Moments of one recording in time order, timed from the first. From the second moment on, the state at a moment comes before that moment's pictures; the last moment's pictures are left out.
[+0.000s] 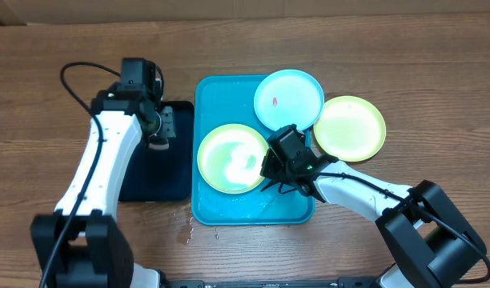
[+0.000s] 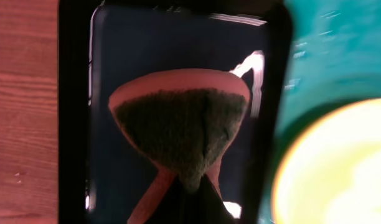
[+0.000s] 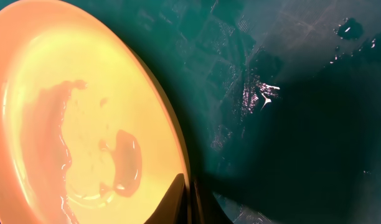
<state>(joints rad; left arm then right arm) -0.04 1.67 1.31 -0.94 -0.10 -0.15 0.66 1.74 0.86 -0.16 -0.08 0.96</state>
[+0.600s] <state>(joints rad) -0.04 1.86 1.26 -0.87 -0.20 -0.20 0.66 1.74 0.86 -0.16 -0.08 0.96</state>
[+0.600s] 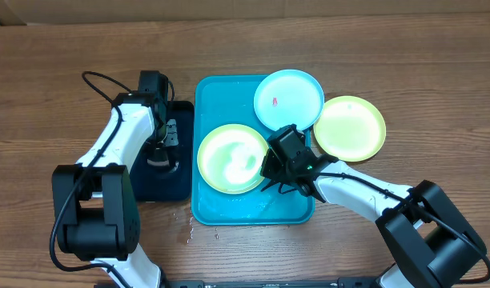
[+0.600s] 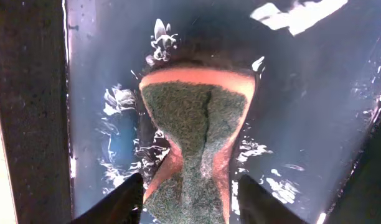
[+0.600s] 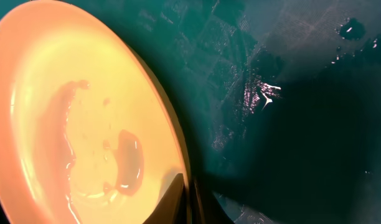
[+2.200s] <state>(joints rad) -0.04 0.93 1.46 -1.09 0.06 -0.29 0.66 1.79 0.86 -0.03 0.06 0.90</state>
